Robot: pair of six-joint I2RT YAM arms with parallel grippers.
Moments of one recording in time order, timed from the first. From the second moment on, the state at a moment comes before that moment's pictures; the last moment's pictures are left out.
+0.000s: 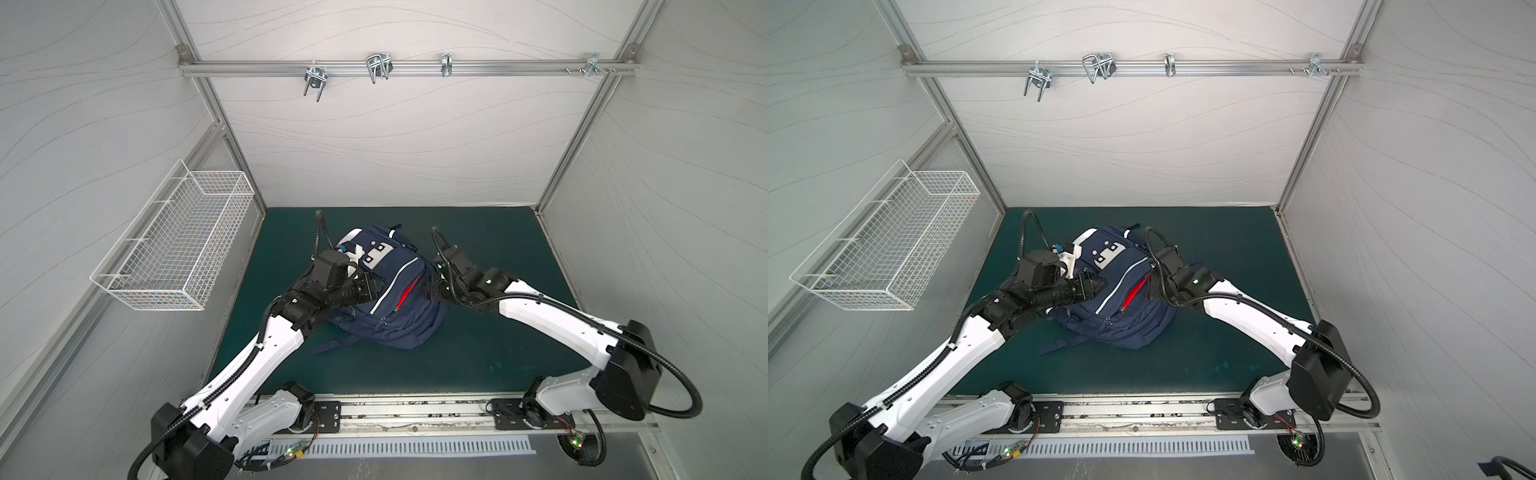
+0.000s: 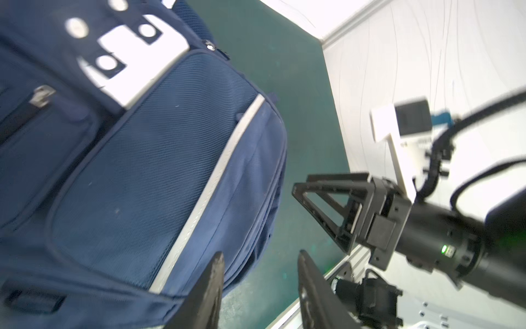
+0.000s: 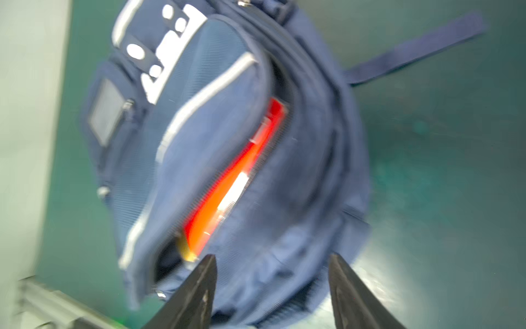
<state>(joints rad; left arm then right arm) -0.47 0.99 0.89 -0.54 0.27 -0.74 0.87 1.38 1.10 -0.64 0.13 0.73</state>
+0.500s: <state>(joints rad) -0.28 0.93 0.45 -0.28 0.51 -1.16 1.34 1.34 0.91 -0.49 0.45 0.74</state>
